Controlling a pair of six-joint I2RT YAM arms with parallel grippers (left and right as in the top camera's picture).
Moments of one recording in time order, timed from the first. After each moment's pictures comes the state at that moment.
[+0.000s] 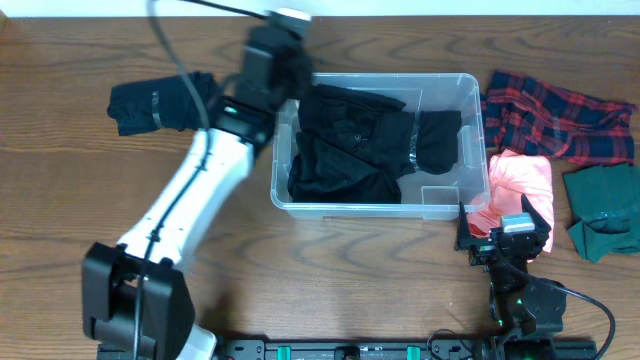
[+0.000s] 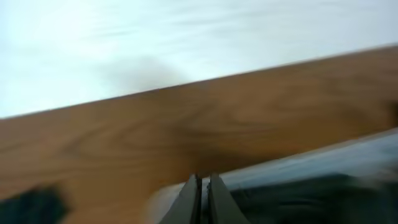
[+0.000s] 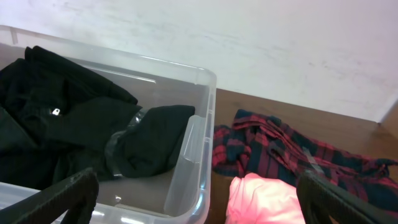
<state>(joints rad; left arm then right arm) -0.33 1.68 1.37 -0.20 -0.09 -0.07 0.04 0.01 0.01 -0.07 -0.03 -0.14</state>
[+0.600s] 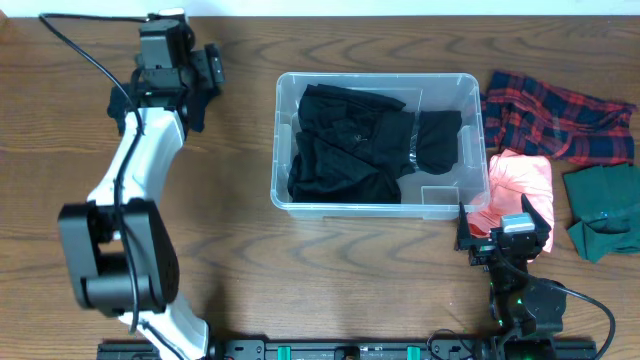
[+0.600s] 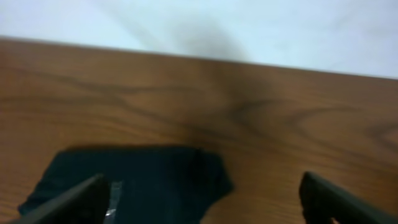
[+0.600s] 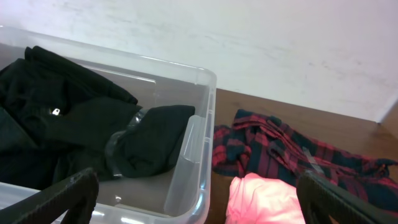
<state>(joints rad) 0.05 1.86 1.37 -0.13 -0.12 -0.07 0.04 0.01 0.01 -0.07 -0.03 -0.14</state>
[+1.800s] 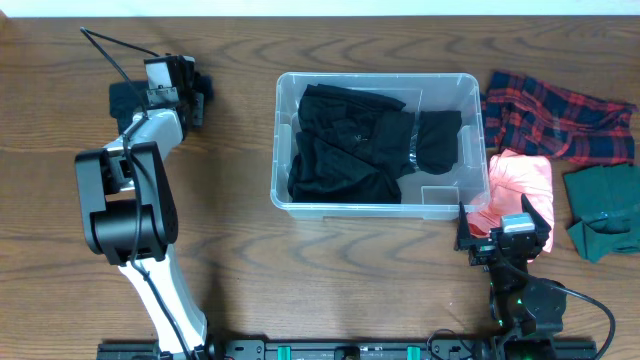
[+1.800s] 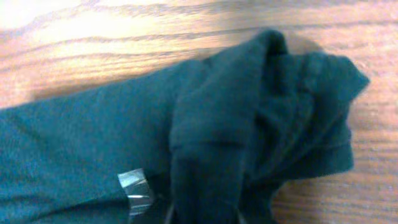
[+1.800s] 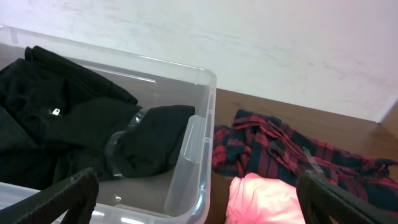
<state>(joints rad) 0.13 2.16 1.37 -0.08 -0.14 0.24 0.04 0.01 0.01 -0.07 -0.03 -0.14</state>
